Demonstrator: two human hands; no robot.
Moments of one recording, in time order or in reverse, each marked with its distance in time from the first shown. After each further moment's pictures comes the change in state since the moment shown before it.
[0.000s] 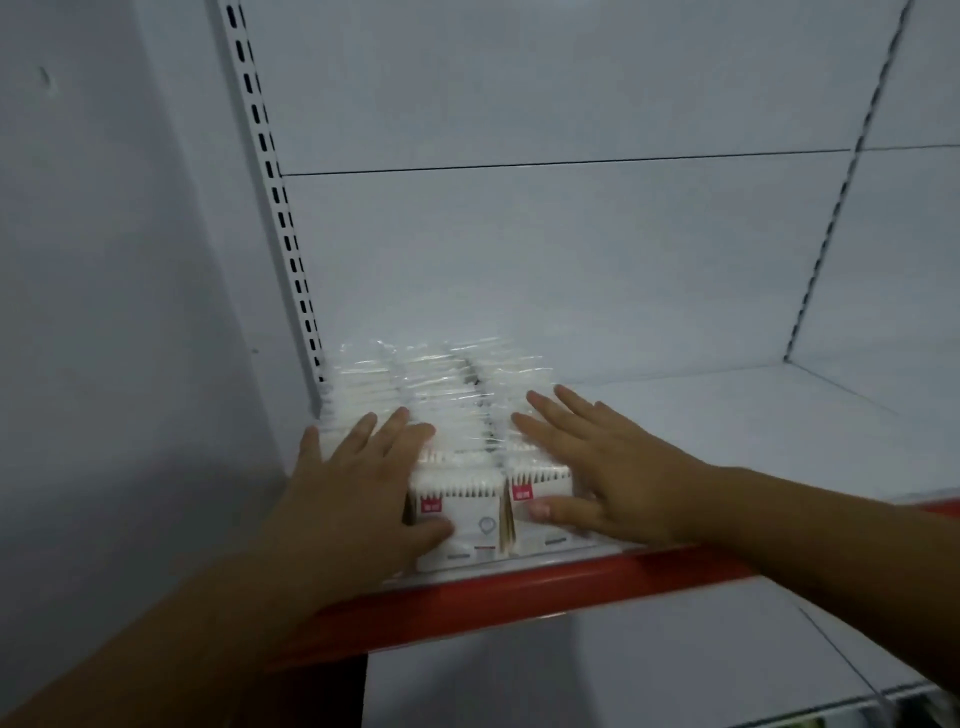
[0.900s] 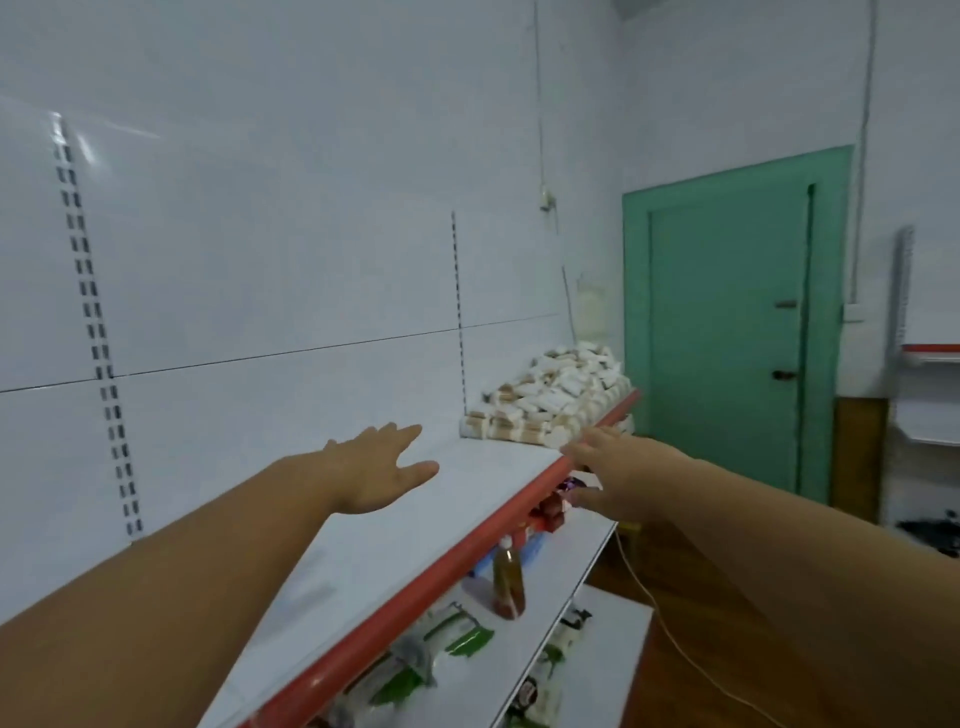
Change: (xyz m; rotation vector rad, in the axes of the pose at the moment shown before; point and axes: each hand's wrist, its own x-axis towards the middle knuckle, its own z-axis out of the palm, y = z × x) left_hand 0.187 0.642 -0.167 -0.201 -0.069 0.787; right_hand -0.528 0.371 -0.170 -0.309 -0.054 1.166
